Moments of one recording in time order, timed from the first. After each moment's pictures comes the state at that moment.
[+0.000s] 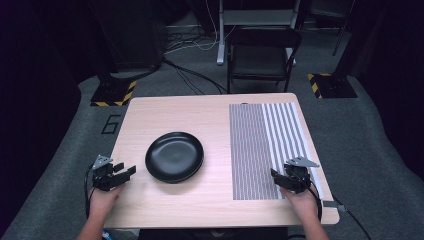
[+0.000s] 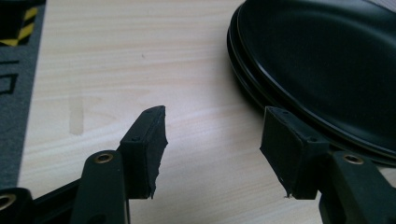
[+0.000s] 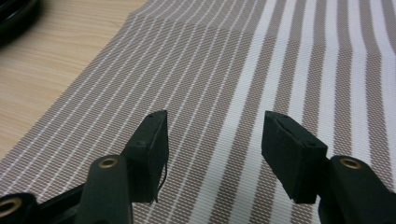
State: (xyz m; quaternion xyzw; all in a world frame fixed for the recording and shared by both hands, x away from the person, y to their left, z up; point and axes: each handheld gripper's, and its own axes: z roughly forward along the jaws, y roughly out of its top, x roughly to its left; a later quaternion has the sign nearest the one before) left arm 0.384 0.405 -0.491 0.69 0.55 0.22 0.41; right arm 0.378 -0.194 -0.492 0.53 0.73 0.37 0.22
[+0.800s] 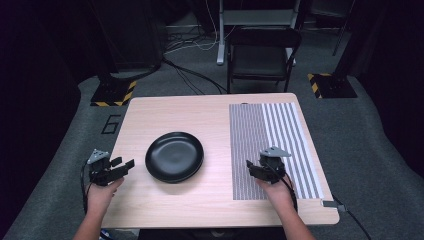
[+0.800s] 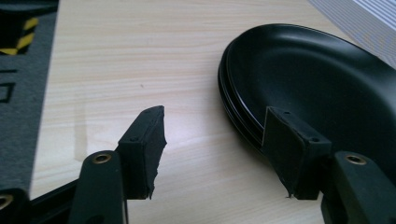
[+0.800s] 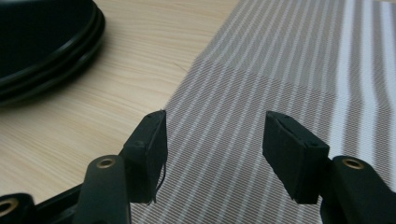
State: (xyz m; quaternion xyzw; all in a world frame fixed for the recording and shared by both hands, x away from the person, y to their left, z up) left arm 0.388 0.405 -0.468 0.68 0.55 0.22 0.42; right arm 0.400 -0.120 -0.471 0.49 0.74 0.40 0.22
